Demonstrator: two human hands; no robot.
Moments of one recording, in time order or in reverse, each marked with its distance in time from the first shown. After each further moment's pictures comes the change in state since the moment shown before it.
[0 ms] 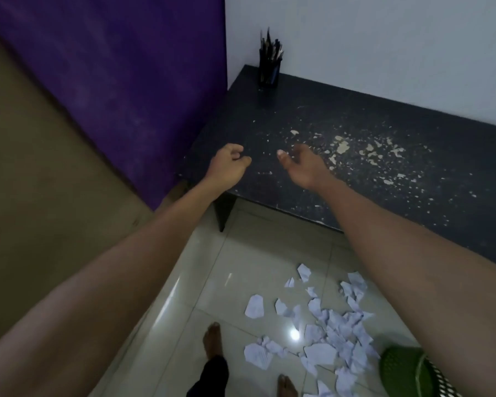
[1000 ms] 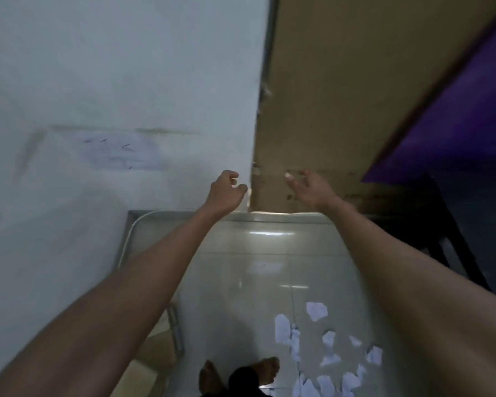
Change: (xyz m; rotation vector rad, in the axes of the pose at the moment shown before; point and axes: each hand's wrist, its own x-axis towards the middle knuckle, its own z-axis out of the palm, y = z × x) left_hand -0.522 -0.215 -0.092 -0.217 1.017 -0.593; right_hand -0.348 -0.132 0.260 -0.417 -0.787 -0.812
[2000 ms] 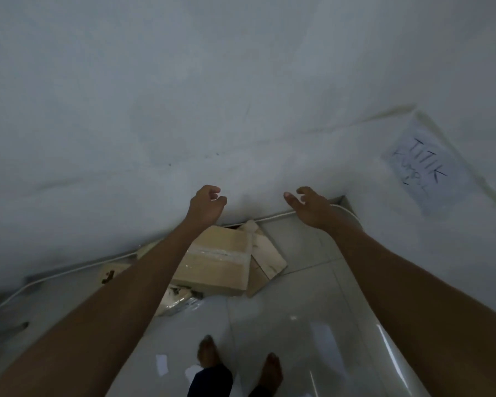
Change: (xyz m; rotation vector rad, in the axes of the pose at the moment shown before) left_hand -0.367 -0.283 -0.194 -0.419 1.091 -0.827; right_hand -0.155 -0.269 0.372 -0.438 -0.892 -0.873
